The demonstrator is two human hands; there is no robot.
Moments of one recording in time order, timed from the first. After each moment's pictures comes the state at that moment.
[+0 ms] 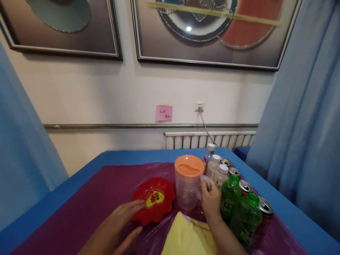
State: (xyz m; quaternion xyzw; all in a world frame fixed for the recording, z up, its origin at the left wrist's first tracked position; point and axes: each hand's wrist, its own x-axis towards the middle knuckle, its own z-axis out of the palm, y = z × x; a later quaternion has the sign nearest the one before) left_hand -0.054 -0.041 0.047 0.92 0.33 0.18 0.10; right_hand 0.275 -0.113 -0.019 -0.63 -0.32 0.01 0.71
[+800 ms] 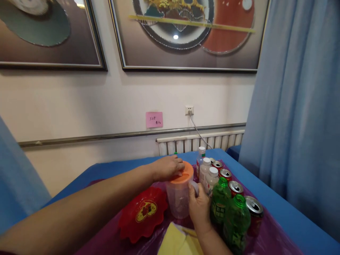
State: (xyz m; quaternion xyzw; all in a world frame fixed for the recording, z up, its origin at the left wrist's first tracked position) left_hand 0.200 0.036 0.161 0.99 -0.07 0.00 -0.12; right_hand 0.266 -0.106 -0.014 -0.69 -0.33 -0.11 0.64
